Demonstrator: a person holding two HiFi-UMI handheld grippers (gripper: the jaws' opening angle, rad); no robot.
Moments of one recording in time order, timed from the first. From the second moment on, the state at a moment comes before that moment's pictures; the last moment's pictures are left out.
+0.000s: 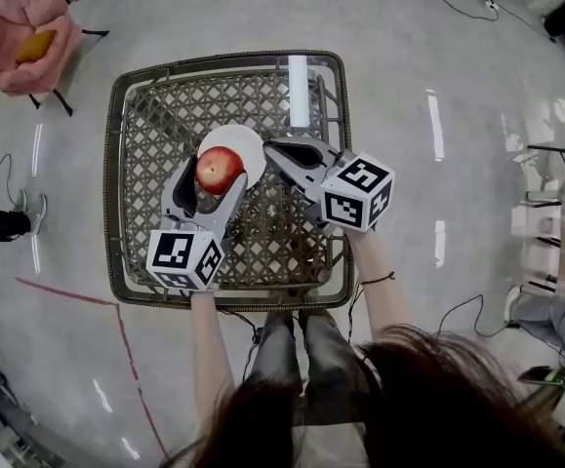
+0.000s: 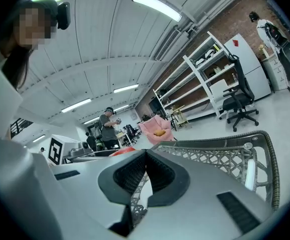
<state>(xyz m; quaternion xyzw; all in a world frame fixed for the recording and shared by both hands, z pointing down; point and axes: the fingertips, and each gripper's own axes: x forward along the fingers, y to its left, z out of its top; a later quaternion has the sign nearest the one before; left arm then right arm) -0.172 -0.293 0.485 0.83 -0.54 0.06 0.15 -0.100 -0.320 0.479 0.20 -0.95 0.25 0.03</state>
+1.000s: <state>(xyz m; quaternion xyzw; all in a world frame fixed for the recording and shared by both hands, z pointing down) -0.161 -0.222 0.384 0.83 -0.54 0.03 0.11 -0.088 -0.264 0.371 0.19 -0.96 0.20 -0.01</state>
